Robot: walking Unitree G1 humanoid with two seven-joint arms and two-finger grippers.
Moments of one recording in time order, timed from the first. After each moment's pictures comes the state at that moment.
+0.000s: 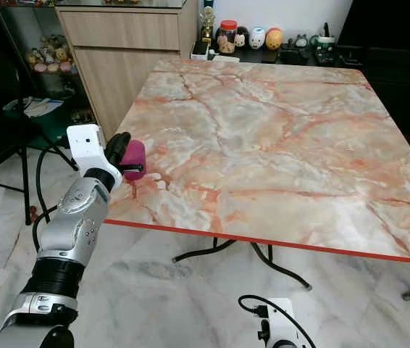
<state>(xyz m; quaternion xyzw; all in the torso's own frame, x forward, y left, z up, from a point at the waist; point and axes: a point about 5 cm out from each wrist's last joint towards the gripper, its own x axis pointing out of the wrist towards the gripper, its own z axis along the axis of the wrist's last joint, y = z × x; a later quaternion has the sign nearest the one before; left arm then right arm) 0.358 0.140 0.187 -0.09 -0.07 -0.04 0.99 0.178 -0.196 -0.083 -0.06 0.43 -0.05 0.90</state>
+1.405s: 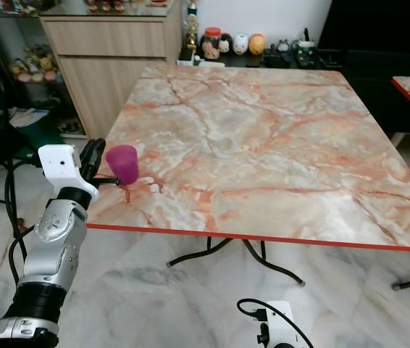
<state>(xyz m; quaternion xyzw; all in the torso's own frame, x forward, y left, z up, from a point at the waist) 0.338 0.171 0.178 -0.03 -0.16 -0.02 0.99 0.177 -0.196 -0.083 -0.07 0.43 -0.04 0.90</state>
